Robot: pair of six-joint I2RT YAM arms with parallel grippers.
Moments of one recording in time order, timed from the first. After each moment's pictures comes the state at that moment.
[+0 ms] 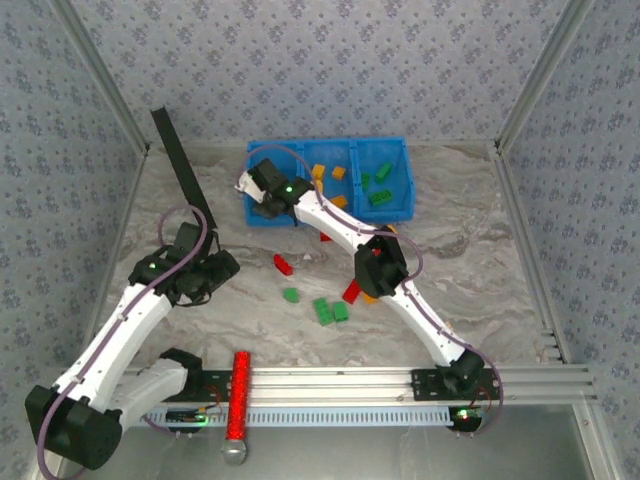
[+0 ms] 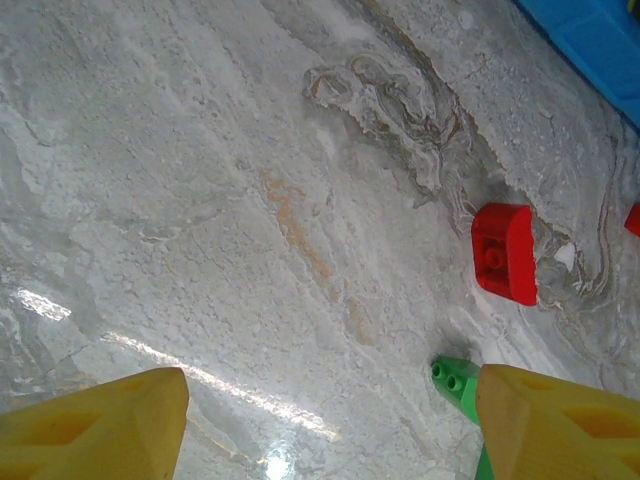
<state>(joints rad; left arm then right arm) -0.37 0.94 0.84 -1.00 -0.06 -0.98 0.80 2.67 2.59 -0.75 0.17 -0.38</state>
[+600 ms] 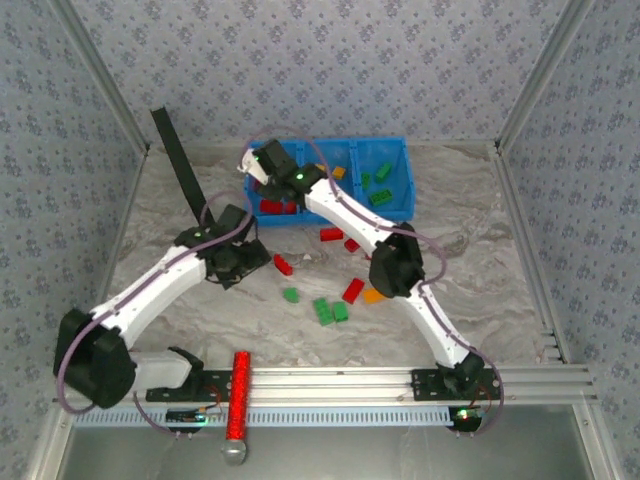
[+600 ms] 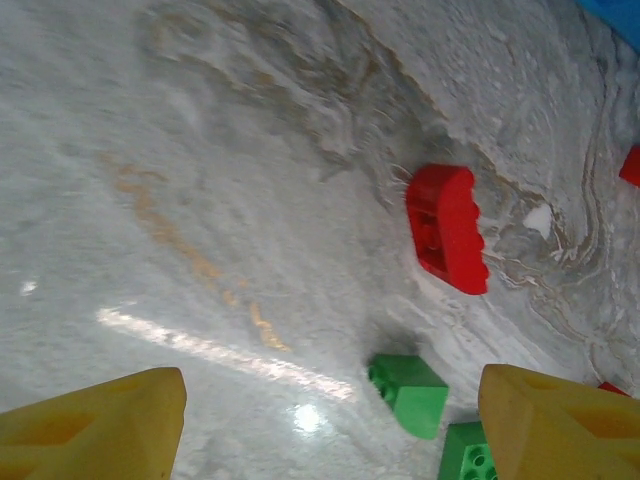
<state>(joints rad) -0.54 1.29 0.96 -0.86 -0.04 -1.05 0.79 2.42 2.43 -0.70 0.27 -0.44</state>
